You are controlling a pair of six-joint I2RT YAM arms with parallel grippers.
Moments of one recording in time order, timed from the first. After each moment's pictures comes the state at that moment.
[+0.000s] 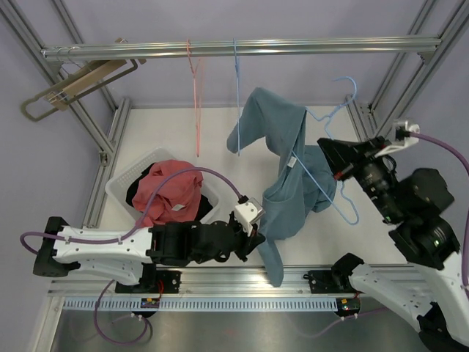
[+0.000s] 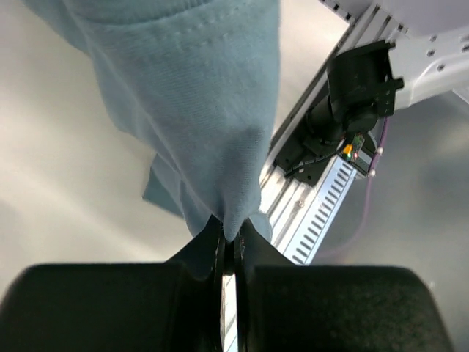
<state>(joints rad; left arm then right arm) -1.53 1.10 0.95 -0.30 -0.38 -0.48 0.64 0.74 1.30 -0.38 0.15 0.40</state>
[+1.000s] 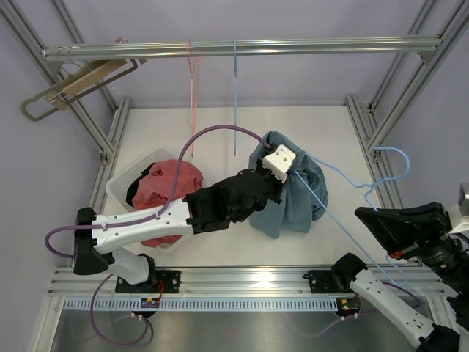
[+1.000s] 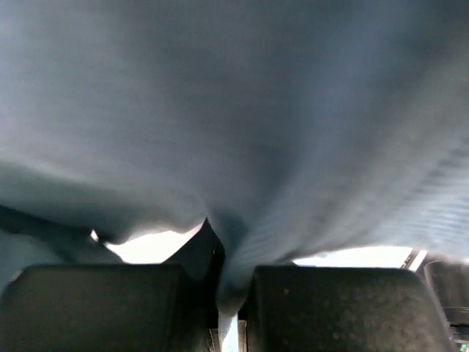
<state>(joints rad) -1.30 1.44 1.37 -0.09 -0.50 -0.09 0.64 0.35 1.32 -0.61 -0.25 0.60</state>
